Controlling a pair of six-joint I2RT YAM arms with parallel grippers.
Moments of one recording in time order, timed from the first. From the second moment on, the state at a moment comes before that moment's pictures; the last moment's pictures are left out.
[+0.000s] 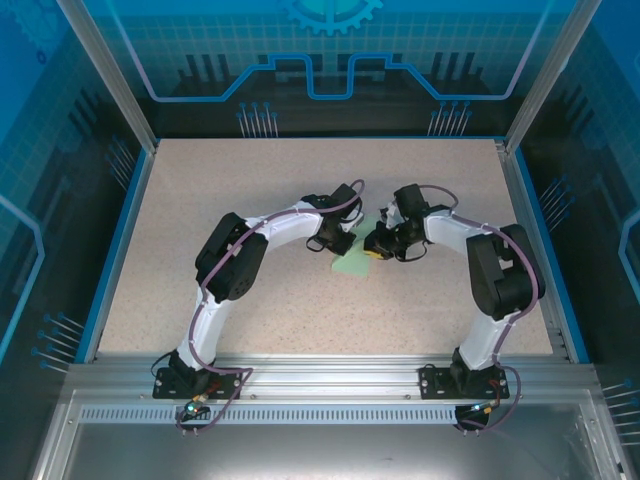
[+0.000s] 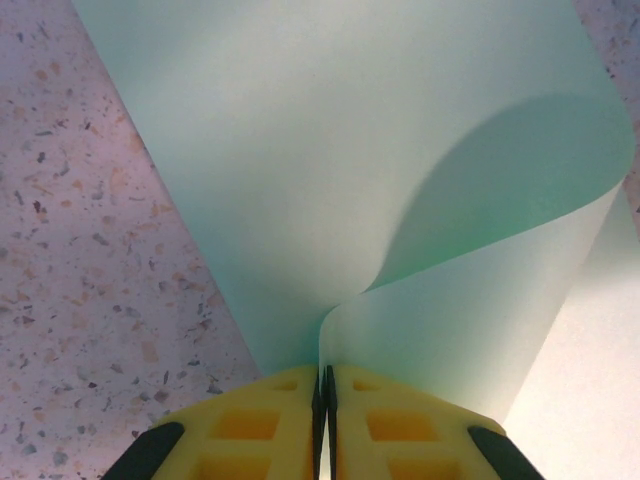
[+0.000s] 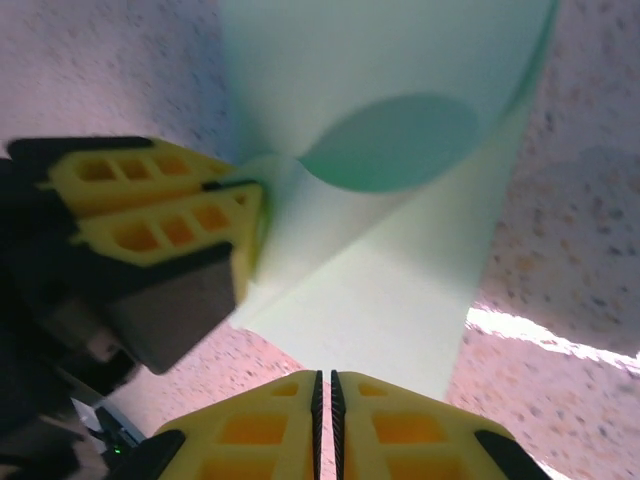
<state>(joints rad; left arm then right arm) -0.66 2.20 1.65 -0.69 0.05 -0.11 0.28 1.79 1.06 -0.46 -0.61 0.61</state>
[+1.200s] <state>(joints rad) -0.66 2.20 1.64 -0.68 0.05 -0.12 0.30 1.99 1.21 -0.45 -0.58 0.66</state>
